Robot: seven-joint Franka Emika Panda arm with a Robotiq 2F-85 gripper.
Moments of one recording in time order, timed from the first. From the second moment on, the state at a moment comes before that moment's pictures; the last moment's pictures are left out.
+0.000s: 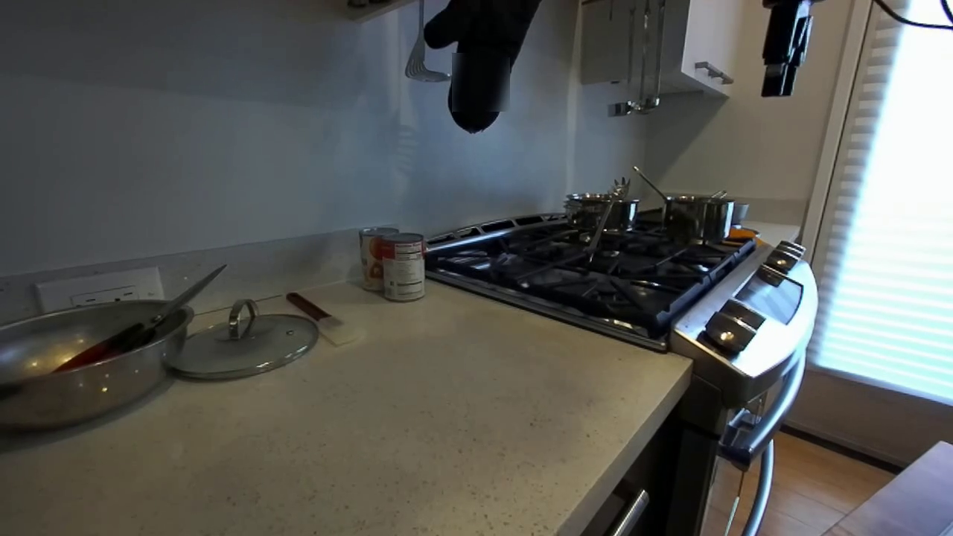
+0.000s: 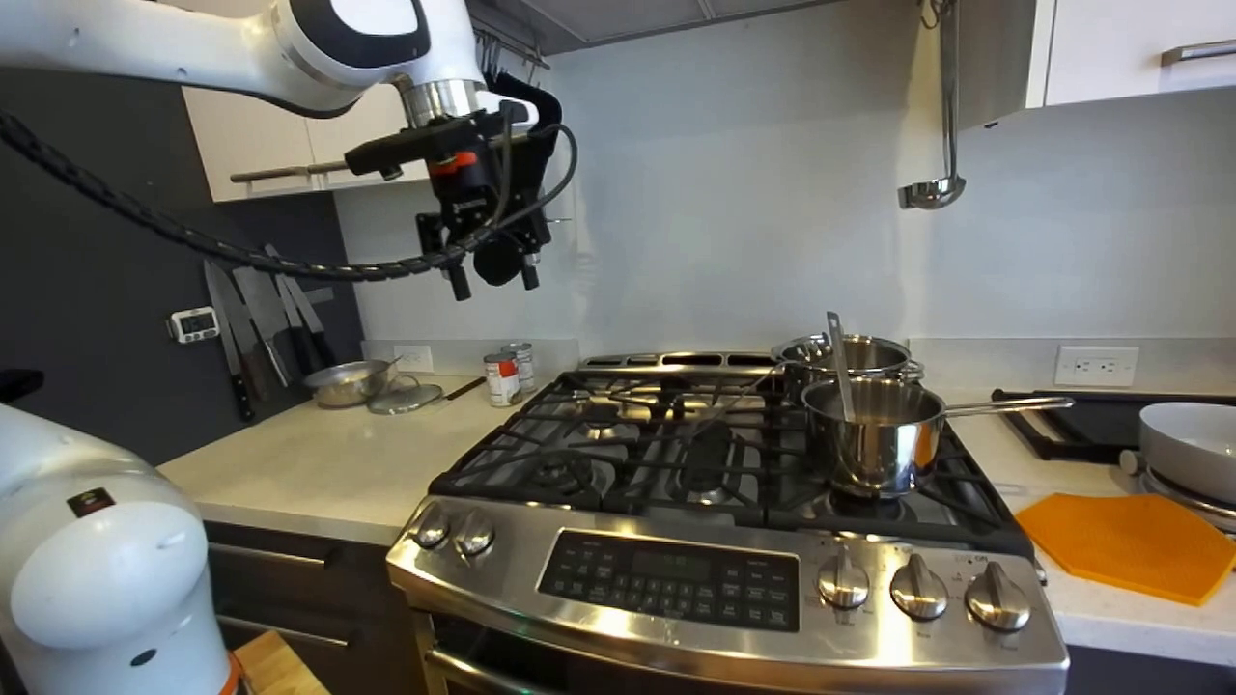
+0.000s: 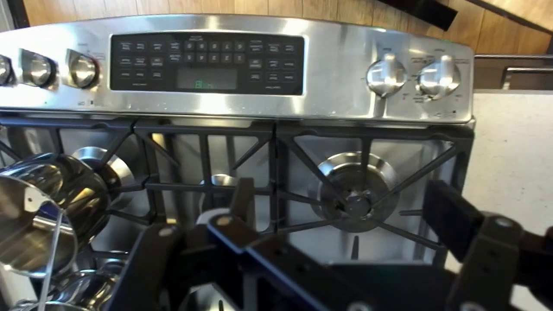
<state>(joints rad) 0.06 -0.69 -0.18 -2.23 -0.20 1.65 -0.45</state>
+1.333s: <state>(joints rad) -0.02 -0.46 -0.38 -2.17 -0.25 2.01 -0.75</state>
